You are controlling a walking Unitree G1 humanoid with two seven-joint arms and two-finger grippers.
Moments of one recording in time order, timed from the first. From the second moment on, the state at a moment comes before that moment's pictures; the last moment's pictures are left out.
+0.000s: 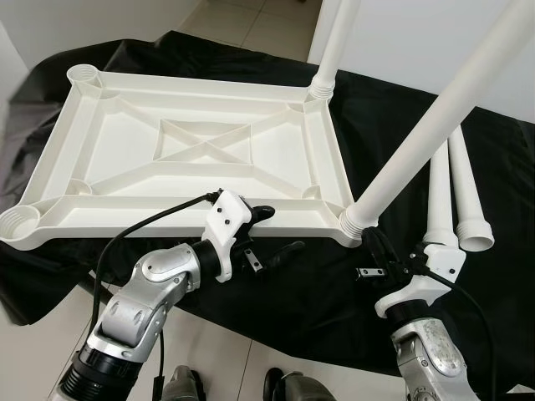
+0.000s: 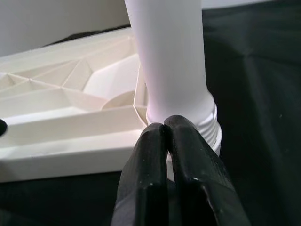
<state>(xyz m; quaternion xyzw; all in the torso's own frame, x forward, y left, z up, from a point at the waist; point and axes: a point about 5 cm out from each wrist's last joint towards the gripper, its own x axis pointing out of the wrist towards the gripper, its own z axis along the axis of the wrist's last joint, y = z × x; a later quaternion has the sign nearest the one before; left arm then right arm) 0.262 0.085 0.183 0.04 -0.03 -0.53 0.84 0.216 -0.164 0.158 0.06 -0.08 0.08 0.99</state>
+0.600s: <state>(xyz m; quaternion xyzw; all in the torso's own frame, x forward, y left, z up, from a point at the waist) 0.255 0.089 0.189 0.08 -0.03 -0.52 0.85 0.250 -0.169 0.157 0.04 -0.04 0.27 0.96</state>
